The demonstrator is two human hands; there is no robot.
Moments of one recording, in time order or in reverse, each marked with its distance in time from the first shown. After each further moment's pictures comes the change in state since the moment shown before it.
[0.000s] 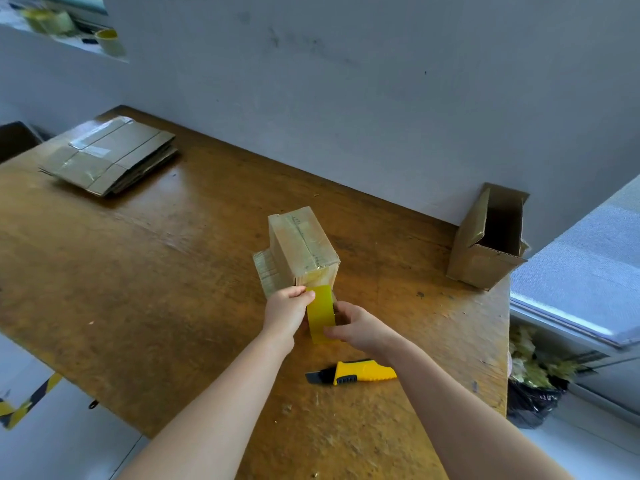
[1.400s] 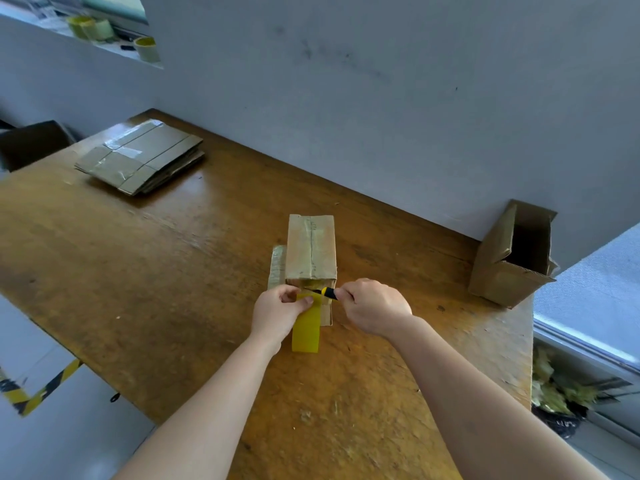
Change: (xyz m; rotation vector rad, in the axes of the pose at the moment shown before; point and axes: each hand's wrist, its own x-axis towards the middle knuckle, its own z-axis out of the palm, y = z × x) left_hand 0.014 -0.008 -0.054 0.091 0.028 0.182; right_hand 0.007 -0.062 -0.003 -0.938 0.287 -0.200
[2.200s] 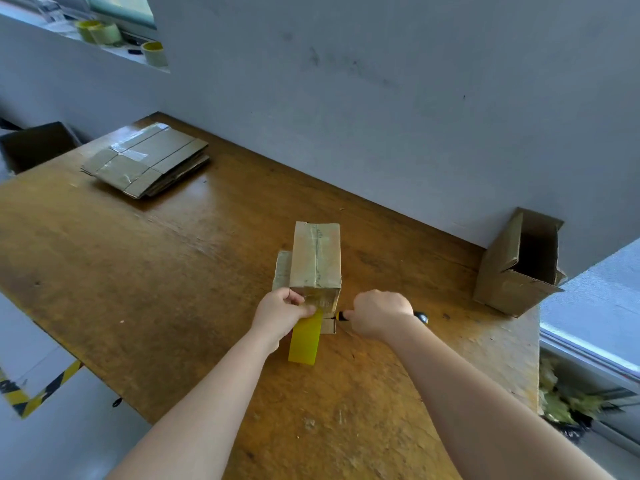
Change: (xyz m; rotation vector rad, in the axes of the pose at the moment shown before) left_hand 0.012 0.009 -0.010 0.075 -0.110 -0.112; right_hand 0.009 -0.013 -0.004 -0.359 -0.202 0.122
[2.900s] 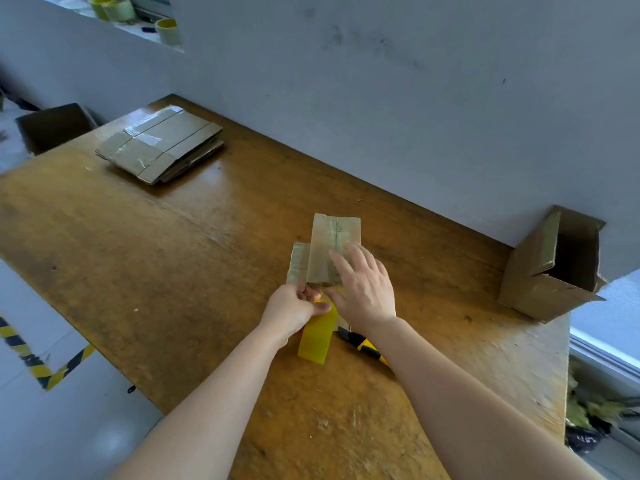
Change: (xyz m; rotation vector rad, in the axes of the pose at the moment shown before) left_hand 0.003 0.003 -0.008 0.058 -0.048 0.009; right_hand 0.032 -0.035 0.018 0.272 0.609 -0.217
